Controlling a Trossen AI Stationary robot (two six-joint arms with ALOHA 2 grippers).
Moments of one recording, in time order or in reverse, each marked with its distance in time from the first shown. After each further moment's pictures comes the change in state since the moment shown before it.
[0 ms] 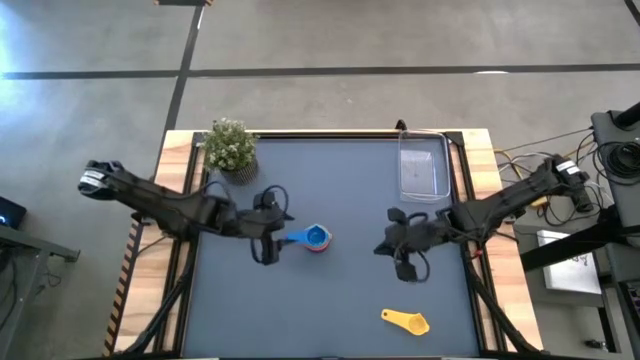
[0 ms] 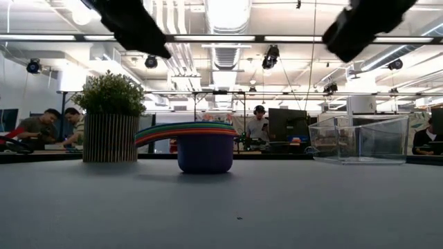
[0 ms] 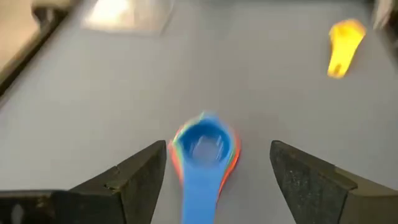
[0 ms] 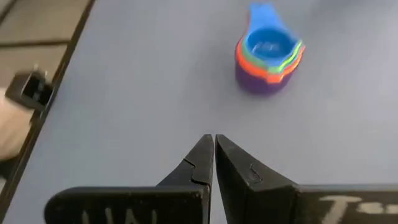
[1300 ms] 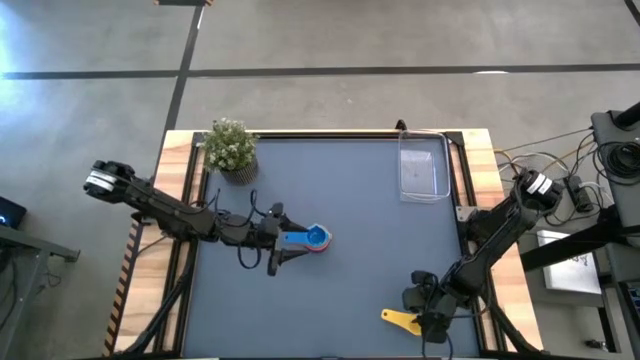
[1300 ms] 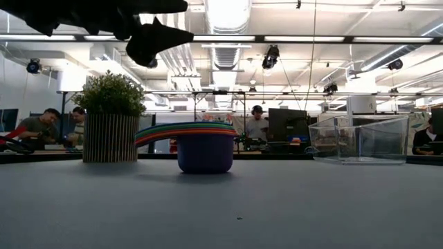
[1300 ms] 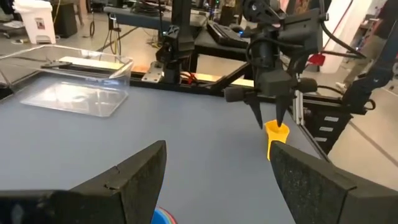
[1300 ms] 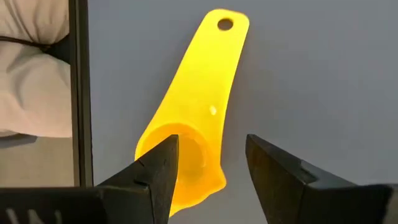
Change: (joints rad) left arm -0.035 0.073 -0.341 0.933 0.071 0.039; right arm 0.501 0.374 0.019 -0.046 -0.110 0.629
